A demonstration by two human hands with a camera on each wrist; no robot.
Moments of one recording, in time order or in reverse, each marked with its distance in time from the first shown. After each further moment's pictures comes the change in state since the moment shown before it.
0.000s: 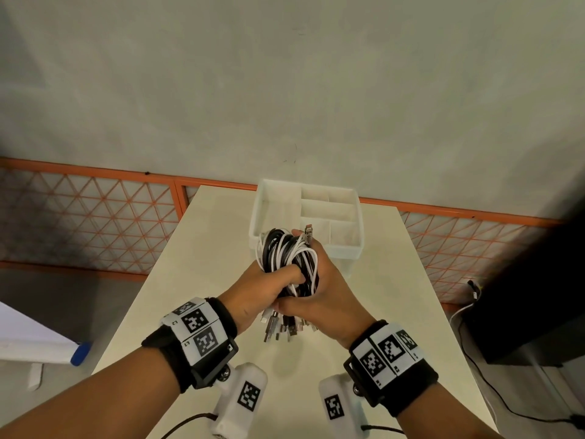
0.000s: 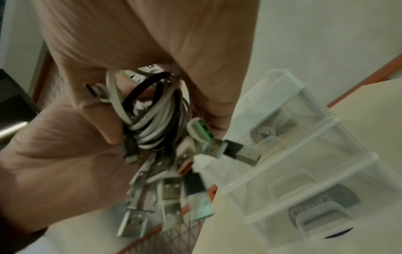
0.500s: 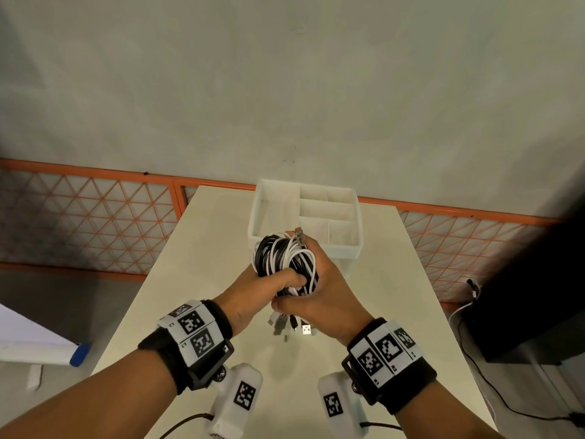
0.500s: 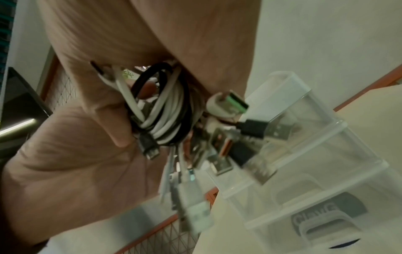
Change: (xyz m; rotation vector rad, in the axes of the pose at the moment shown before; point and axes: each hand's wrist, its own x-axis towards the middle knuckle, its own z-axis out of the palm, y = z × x) left_hand -0.002 -0.003 -0.006 0.027 -0.028 -0.020; right_hand 0.002 0.003 -0.003 -0.064 0.022 -0.008
